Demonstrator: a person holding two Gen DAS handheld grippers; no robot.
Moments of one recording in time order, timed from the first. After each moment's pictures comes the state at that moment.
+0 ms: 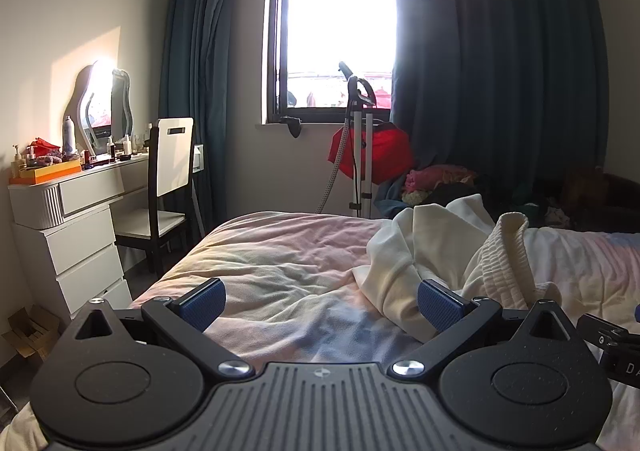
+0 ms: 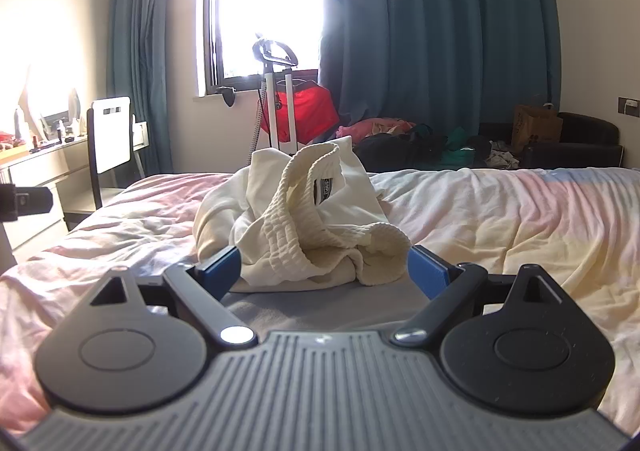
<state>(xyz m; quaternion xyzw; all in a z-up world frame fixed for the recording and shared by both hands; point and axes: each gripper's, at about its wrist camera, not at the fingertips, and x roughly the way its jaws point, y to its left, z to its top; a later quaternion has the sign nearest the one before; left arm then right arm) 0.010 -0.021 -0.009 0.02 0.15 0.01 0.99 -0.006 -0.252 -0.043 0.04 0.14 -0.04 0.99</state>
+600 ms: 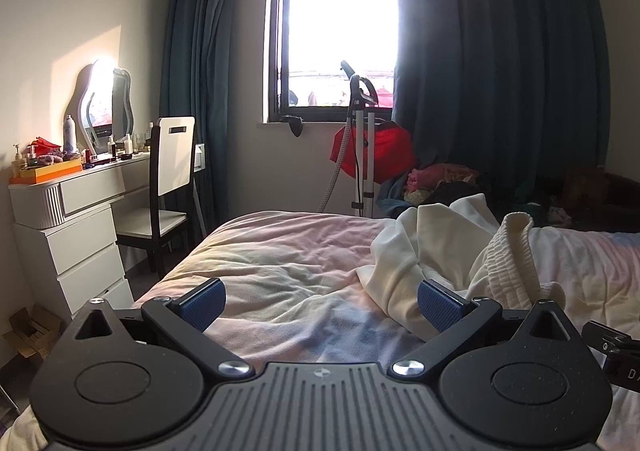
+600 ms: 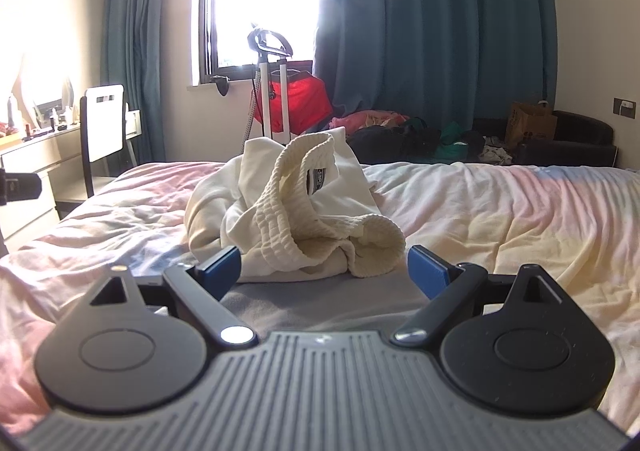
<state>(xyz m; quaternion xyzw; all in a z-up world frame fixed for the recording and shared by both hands) 0.010 -0.007 -0.005 0.02 0.16 0.01 0.99 0.002 -0.246 -0.045 0.03 0.16 -0.05 0.98</state>
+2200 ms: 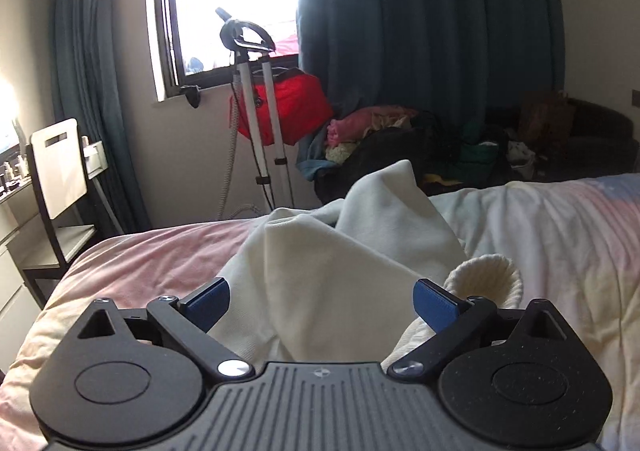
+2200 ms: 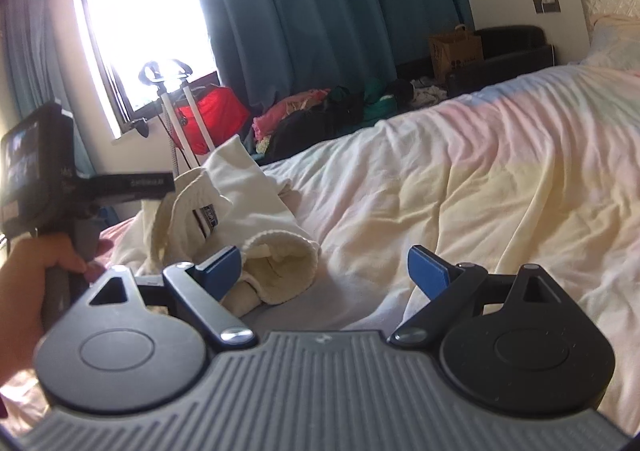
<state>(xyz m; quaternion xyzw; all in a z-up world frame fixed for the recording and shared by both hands) 0.278 -0.205 -0.035 0.09 0.23 -0.11 0.96 0.038 -0.350 -0.063 0.20 0.18 -0.14 0.95</state>
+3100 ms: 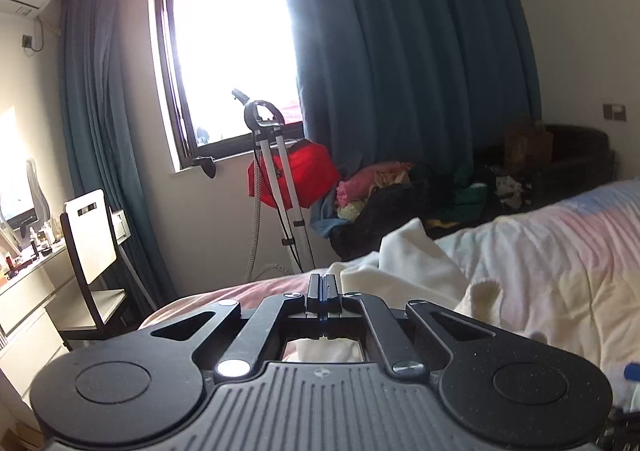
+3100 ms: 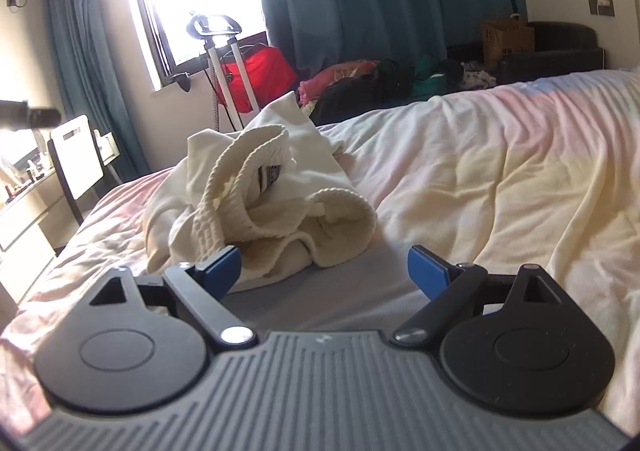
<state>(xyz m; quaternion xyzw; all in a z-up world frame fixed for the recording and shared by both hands) 0.143 -0.105 0.035 0.14 0.16 -0.11 0.97 0.044 -0.313 -0.061 0.16 0.21 -0.07 0.96</state>
